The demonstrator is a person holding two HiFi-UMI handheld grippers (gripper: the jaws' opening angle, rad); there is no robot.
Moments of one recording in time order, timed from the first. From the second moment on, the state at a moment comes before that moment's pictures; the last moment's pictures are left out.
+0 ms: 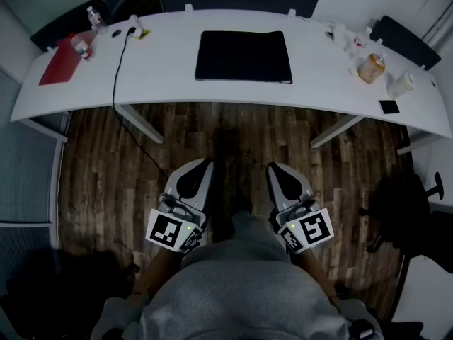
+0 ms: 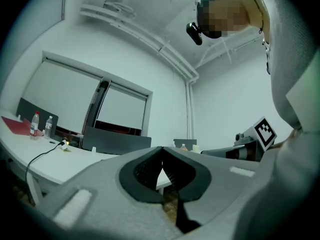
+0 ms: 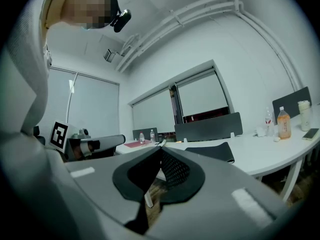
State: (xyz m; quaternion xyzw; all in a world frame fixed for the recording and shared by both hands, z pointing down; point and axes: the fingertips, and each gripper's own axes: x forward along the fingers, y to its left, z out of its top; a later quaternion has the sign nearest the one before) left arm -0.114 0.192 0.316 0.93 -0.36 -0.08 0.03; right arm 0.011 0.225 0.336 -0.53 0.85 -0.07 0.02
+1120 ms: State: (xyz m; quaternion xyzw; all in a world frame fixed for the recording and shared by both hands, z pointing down) left arm -0.062 0.082 0.301 0.92 -0.38 -0.09 0.02; right arm 0.056 0.106 0.319 -0.50 0.86 -0.05 0.02
